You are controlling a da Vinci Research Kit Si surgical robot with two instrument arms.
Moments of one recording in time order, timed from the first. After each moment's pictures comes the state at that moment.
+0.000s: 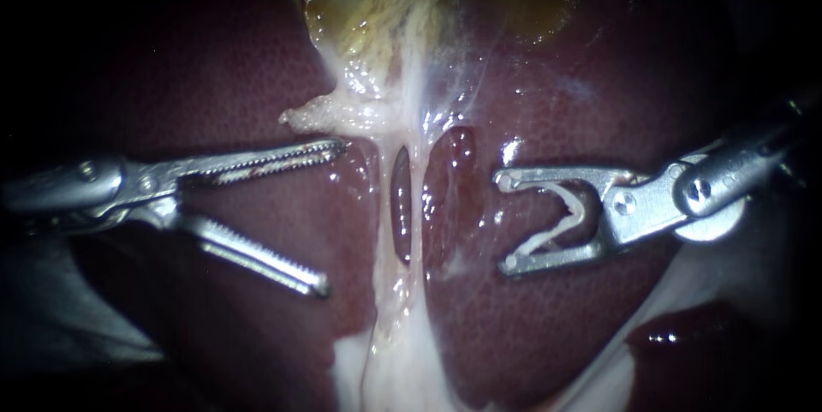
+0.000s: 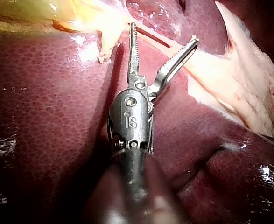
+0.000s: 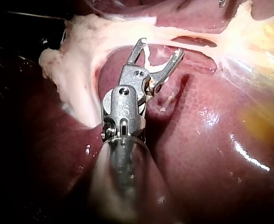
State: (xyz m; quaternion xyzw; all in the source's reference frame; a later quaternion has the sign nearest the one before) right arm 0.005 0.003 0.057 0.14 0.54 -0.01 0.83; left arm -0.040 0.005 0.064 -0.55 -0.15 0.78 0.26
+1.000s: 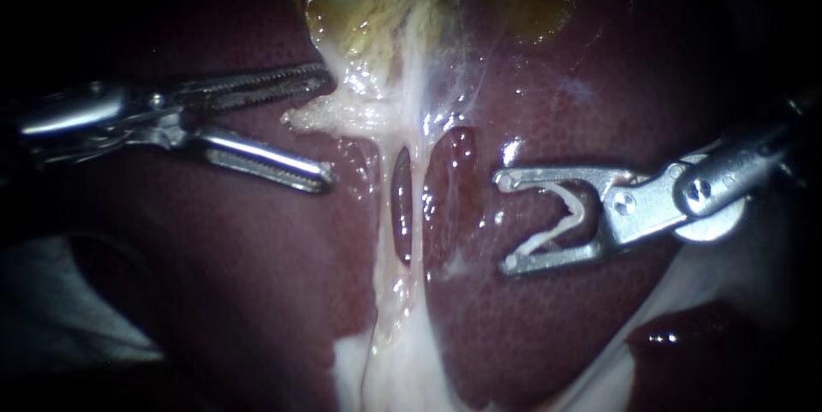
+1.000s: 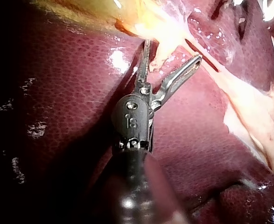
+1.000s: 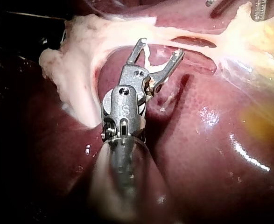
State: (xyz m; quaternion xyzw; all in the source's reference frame) right arm 0.005 0.003 0.057 0.14 0.54 -0.01 0.83; left arm -0.037 0.011 0.068 -0.47 -0.18 0.78 0.37
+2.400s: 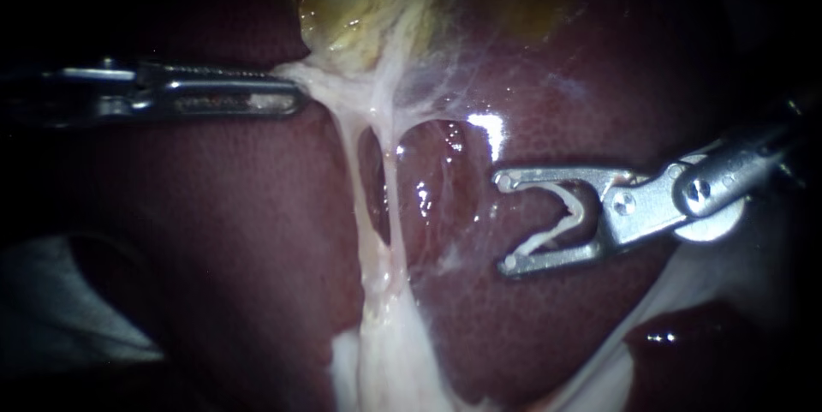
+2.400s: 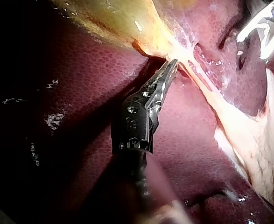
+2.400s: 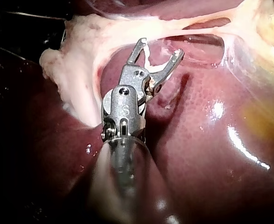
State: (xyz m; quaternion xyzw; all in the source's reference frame) right arm 0.005 0.003 0.057 0.14 0.54 -0.01 0.83; left arm -0.032 0.015 0.058 -0.43 -0.22 0.76 0.43
